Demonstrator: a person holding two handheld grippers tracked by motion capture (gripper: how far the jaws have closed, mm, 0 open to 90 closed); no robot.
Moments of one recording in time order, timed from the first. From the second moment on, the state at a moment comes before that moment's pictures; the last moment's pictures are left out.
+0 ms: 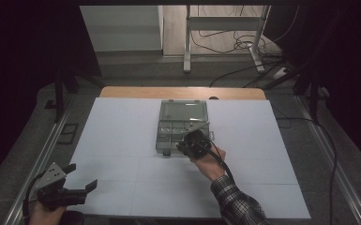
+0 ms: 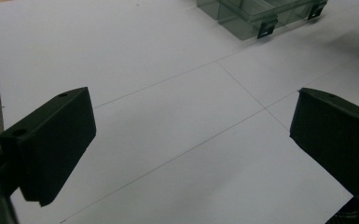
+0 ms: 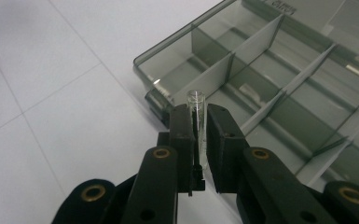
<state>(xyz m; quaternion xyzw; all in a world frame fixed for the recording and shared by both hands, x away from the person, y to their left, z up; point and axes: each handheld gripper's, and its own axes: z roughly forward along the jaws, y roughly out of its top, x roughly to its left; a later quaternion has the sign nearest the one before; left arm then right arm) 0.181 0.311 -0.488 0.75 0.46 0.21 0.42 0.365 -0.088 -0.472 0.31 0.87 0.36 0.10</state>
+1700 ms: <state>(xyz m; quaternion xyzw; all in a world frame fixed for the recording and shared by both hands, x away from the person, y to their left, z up) 0.182 0.312 -0.488 0.75 0.46 0.21 0.43 0.448 -0.060 -0.481 0.36 0.85 0.35 0.14</state>
